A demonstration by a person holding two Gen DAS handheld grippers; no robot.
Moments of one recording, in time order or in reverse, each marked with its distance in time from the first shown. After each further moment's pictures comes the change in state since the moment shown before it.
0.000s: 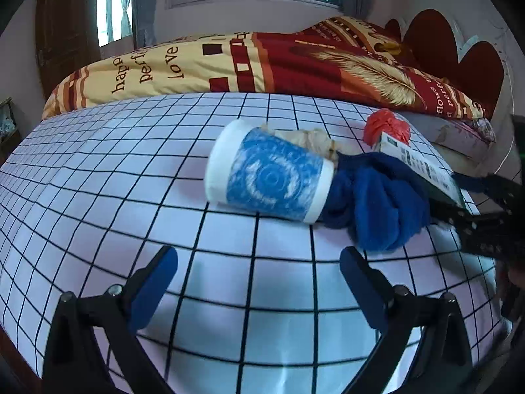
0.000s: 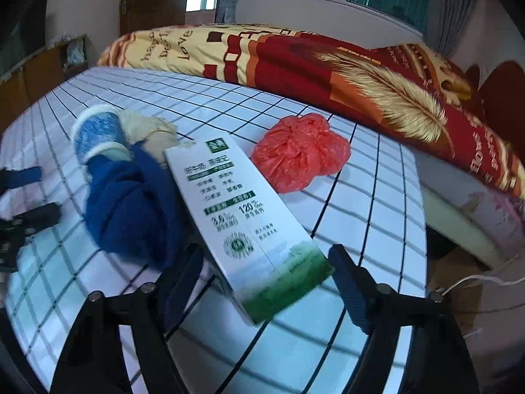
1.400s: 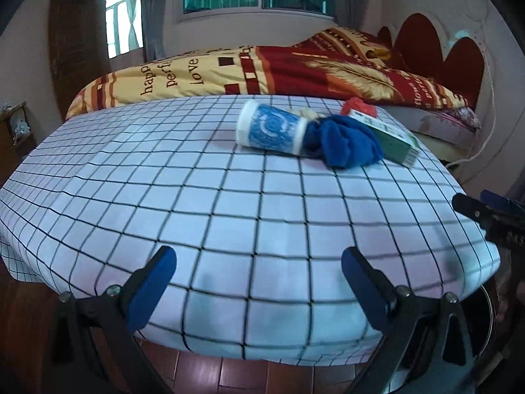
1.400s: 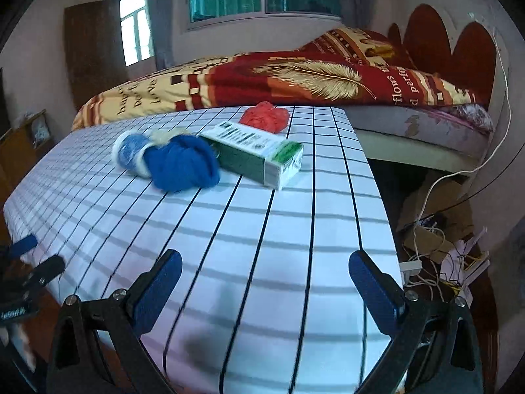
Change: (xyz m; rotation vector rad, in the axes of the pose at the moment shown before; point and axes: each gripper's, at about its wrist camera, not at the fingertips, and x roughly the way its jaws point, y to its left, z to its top) left arm -0.088 0.010 -0.075 0.012 -0.066 0.031; right arm -0.110 0.038 -0.097 0.344 -0.109 -0.116
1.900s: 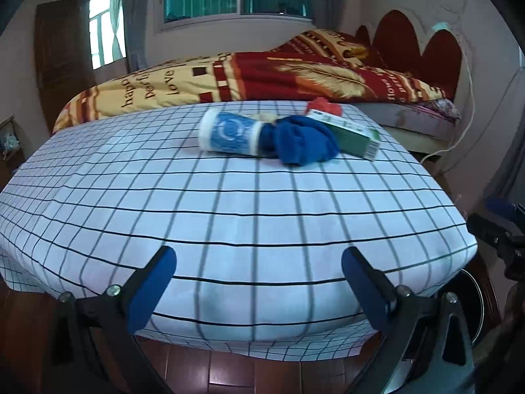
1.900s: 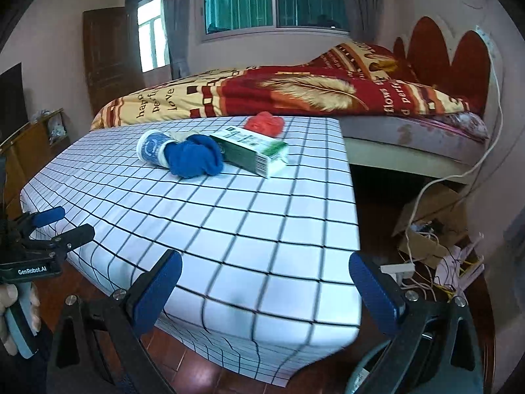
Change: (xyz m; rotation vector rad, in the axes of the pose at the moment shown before) left arm -0.027 -0.036 -0.015 0.049 -0.019 -0.051; right arm -0.067 -0.022 -0.040 -0.052 -0.065 0.054
